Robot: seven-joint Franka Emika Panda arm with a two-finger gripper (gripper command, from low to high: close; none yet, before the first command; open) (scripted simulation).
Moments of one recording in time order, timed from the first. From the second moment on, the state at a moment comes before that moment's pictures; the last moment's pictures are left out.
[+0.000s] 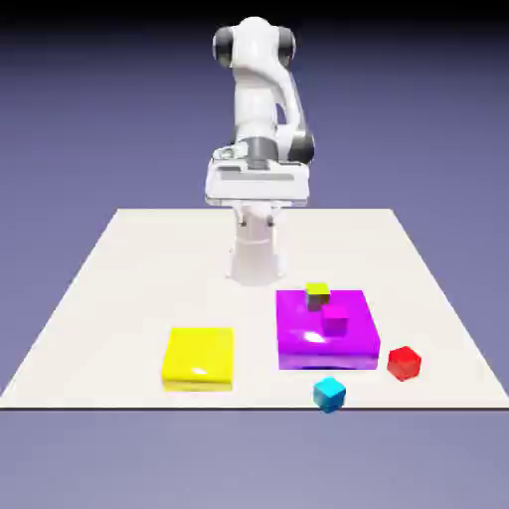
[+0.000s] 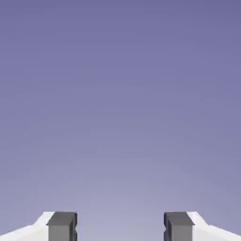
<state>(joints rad) 0.02 -0.53 0.00 -2.79 0.00 3.03 0.73</state>
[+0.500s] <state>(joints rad) 0.13 0.02 0.04 -2.48 0.02 2.88 0.54</state>
